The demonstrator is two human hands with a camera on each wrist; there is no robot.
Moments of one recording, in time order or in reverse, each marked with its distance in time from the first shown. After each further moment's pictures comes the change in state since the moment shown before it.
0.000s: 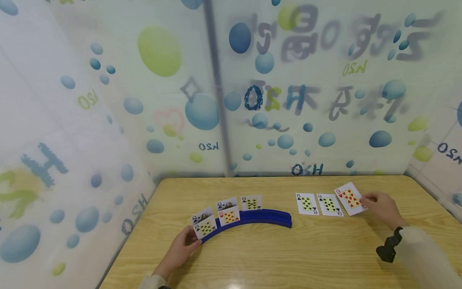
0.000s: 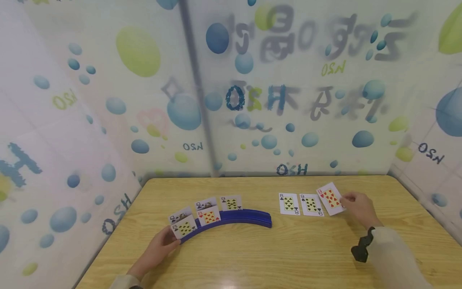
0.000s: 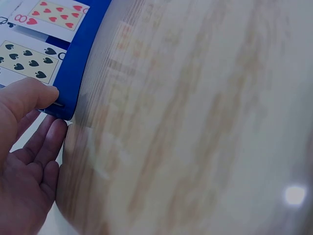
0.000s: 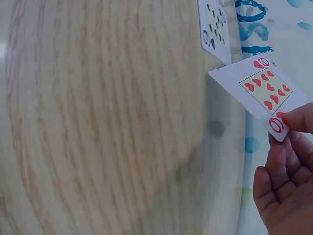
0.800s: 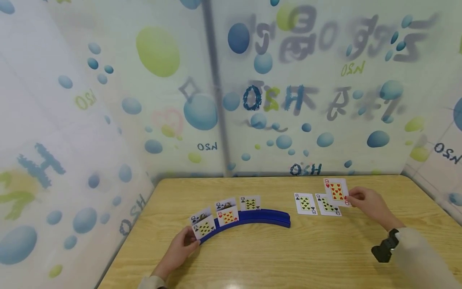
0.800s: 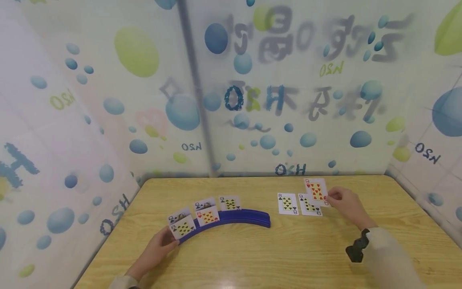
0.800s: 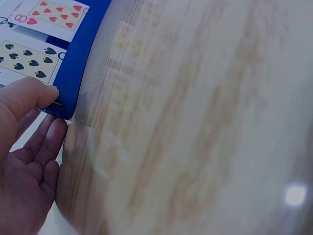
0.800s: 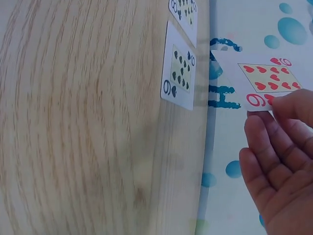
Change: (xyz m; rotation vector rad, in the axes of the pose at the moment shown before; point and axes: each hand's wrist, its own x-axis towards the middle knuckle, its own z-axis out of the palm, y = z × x) left_hand -0.002 0.002 0.000 -0.018 0.014 -0.004; right_hand -0.004 -0.039 0.006 0.002 -0.003 -0.184
